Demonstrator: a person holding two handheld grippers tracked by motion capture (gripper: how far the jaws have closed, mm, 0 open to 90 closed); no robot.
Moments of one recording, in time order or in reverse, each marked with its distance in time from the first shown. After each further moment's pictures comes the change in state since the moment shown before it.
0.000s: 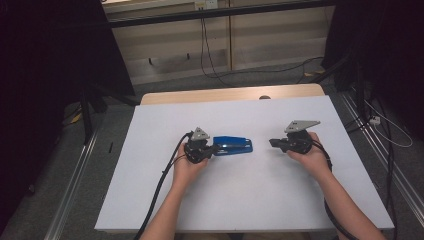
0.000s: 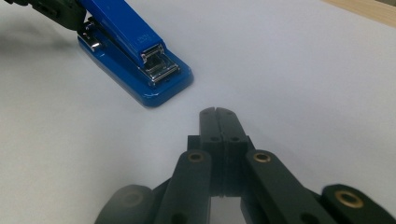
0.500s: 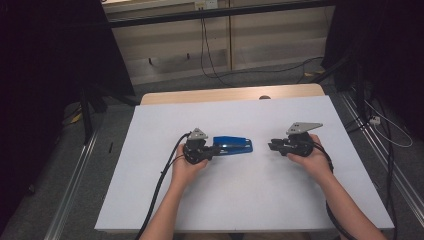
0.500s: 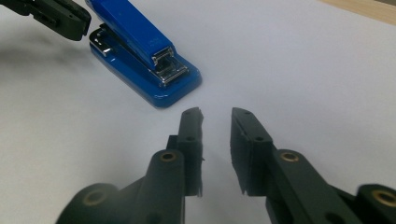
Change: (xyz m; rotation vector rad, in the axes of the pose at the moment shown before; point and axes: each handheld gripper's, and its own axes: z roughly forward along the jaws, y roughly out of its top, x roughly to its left) left arm -0.003 0.000 -0.007 -0.012 -0.073 -0.042; right arm 0.004 -0.005 -0.006 -0.035 0.016 0.027
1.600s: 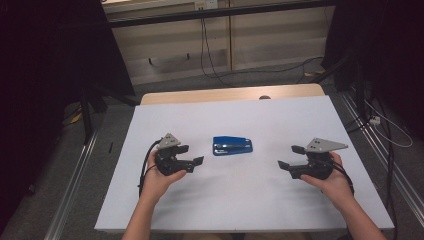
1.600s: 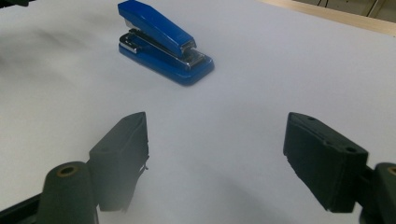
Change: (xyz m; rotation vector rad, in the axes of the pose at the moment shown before) left arm 0.003 -0.022 -0.084 -0.071 0.090 -0.021; right arm 0.038 -0.028 -0.058 -0.079 -0.080 0.035
